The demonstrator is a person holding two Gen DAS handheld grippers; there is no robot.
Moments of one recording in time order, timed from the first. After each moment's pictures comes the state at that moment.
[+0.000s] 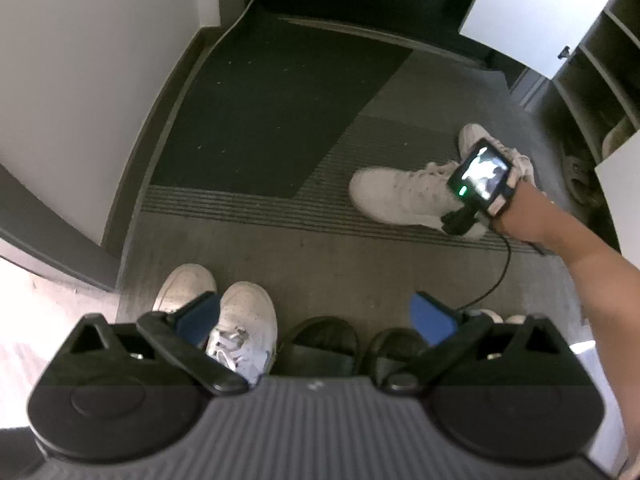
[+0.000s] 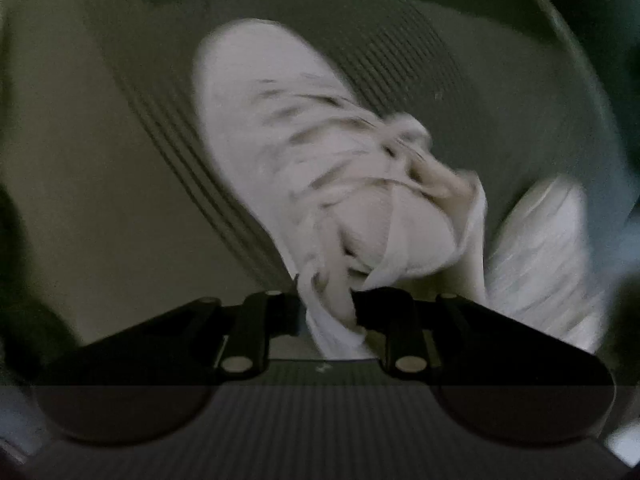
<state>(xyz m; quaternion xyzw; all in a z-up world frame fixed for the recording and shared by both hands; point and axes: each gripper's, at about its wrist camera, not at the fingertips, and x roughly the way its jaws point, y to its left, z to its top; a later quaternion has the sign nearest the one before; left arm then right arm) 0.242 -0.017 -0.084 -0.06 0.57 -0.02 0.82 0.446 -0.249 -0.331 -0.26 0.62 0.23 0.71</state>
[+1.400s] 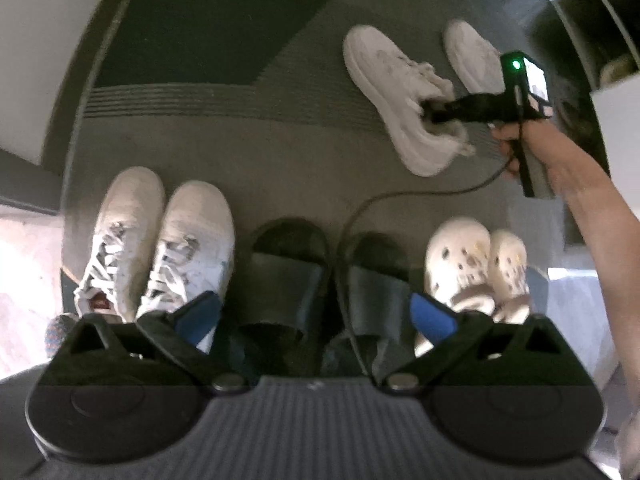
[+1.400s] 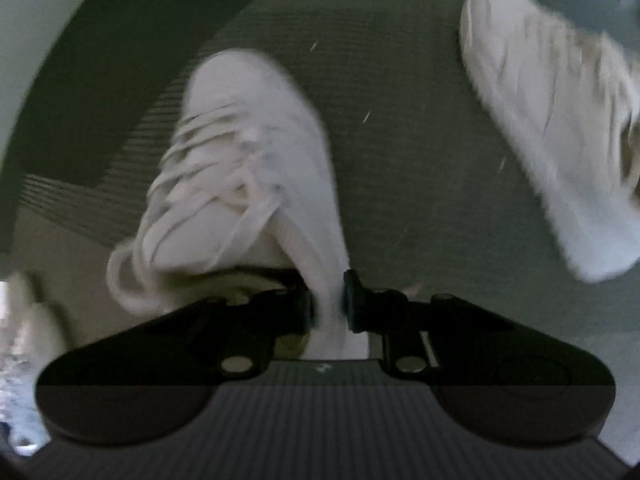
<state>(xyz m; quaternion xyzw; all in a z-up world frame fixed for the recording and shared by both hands) 0.237 -0.037 -0.156 -0.08 0.70 -0.10 0.70 0.453 -0.343 -0.343 0.08 0.64 0.14 0.76</state>
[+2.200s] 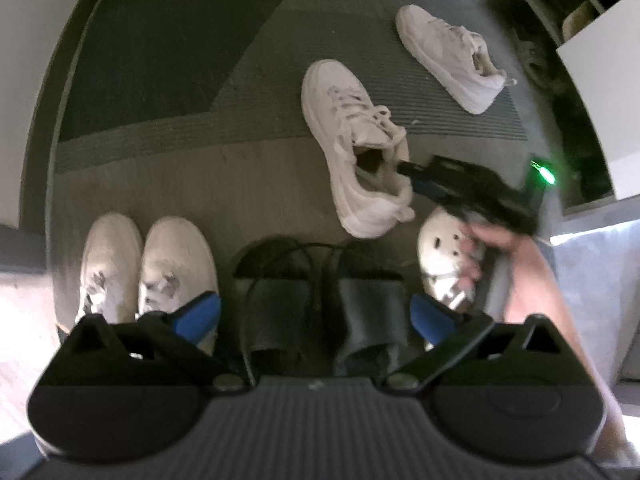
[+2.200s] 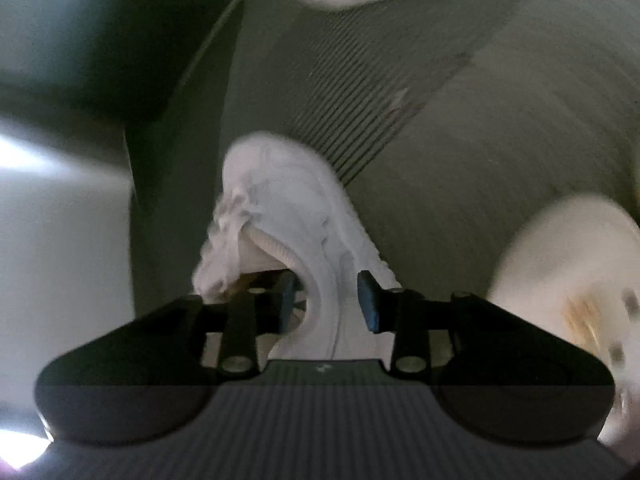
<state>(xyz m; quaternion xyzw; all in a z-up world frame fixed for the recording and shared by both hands) 0.248 -0.076 -0.158 0.01 0.65 -0.12 0.75 0.255 -0.371 -0.362 0.49 0.44 -0.04 0.75</state>
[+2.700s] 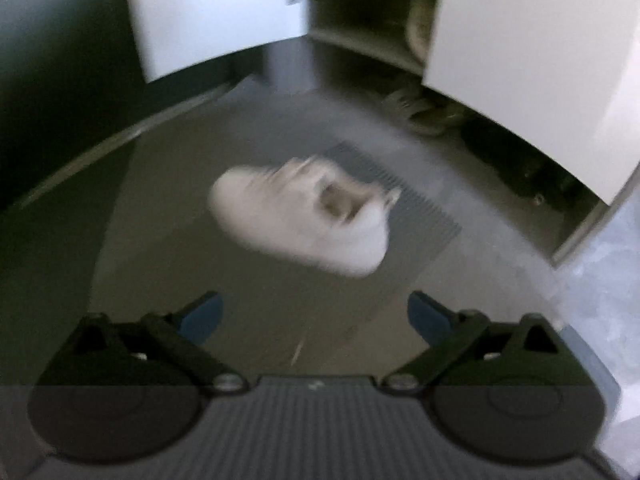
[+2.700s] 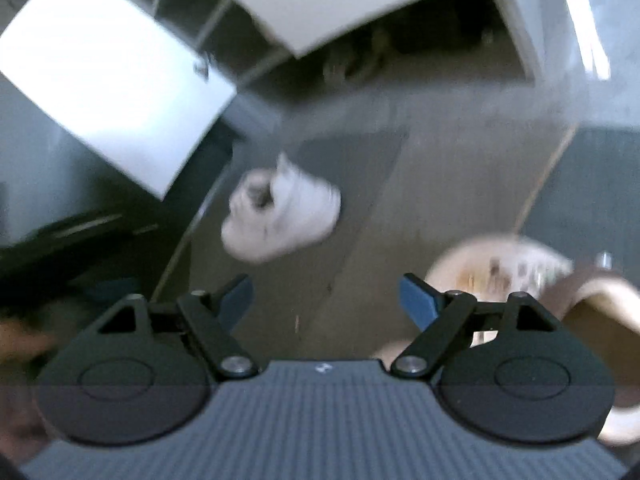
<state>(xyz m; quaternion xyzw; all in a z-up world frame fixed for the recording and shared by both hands) 0.399 -0.382 -0.229 0.18 0.38 -0.33 0.85 0.145 -0.423 -0.285 0.46 0.17 -0.27 0.83</state>
